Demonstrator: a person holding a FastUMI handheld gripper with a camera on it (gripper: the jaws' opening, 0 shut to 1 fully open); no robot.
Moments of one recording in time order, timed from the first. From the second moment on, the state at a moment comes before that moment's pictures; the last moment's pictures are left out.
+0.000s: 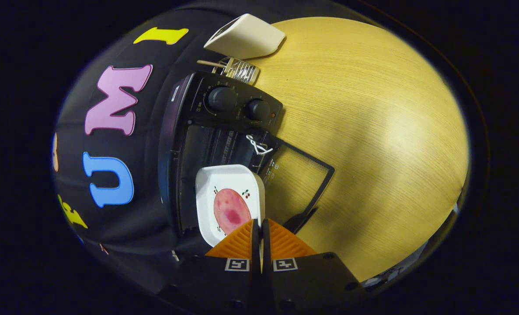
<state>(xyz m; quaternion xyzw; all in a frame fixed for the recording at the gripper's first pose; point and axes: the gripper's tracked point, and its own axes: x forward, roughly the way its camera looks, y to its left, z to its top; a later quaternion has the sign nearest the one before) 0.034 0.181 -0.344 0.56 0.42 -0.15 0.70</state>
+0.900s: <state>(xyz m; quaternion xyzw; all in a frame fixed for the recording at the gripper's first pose) 0.102 0.221 -0.377 0.61 0.36 -0.28 0.65</state>
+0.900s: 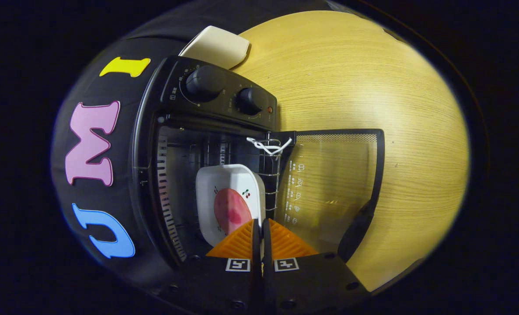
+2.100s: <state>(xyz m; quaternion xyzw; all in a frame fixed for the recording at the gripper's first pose) 0.018 0.216 -0.311 0.32 0.47 -0.02 0.82</state>
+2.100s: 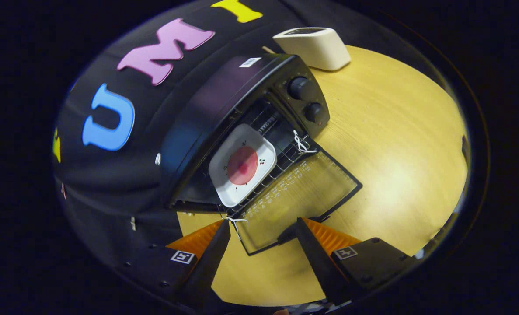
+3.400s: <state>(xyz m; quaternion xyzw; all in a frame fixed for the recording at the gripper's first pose) -0.034 0.225 -0.440 0.01 0.56 0.04 0.83</state>
